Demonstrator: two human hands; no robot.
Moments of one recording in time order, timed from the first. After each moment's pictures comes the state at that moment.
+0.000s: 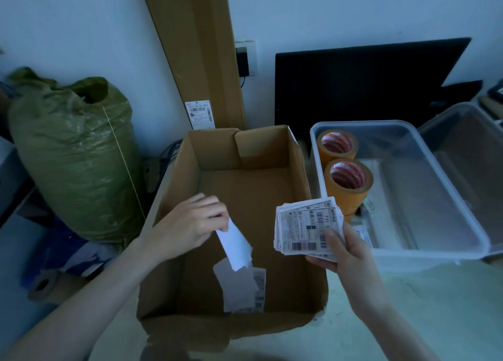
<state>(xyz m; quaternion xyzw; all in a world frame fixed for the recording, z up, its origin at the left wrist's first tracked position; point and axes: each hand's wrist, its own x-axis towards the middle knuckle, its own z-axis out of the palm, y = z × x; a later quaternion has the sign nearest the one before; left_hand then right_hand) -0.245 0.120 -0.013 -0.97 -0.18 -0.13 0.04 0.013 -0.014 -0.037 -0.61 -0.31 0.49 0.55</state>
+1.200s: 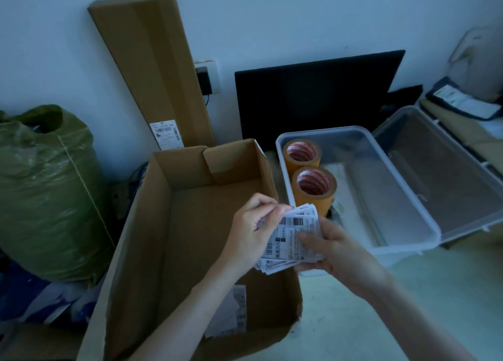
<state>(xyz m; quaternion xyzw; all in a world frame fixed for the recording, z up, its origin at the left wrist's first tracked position) -0.094 0.081 -0.025 -0.77 -0.33 -0.36 -0.41 0.058 -0.007 -0.007 -0.55 -0.34 0.61 0.46</state>
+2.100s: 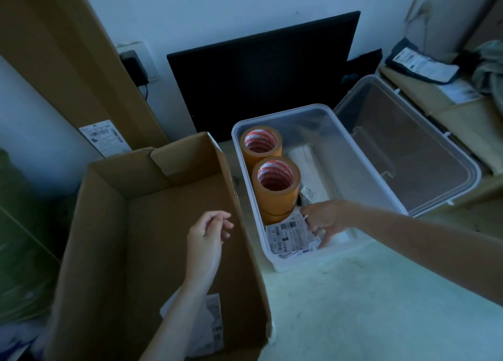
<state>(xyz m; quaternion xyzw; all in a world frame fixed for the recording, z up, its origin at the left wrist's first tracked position) -0.078 0.106 -0.077 -0.60 -0.54 -0.33 -0.48 0.169 0.069 -0.072 -0.69 -0.34 0.63 0.04</state>
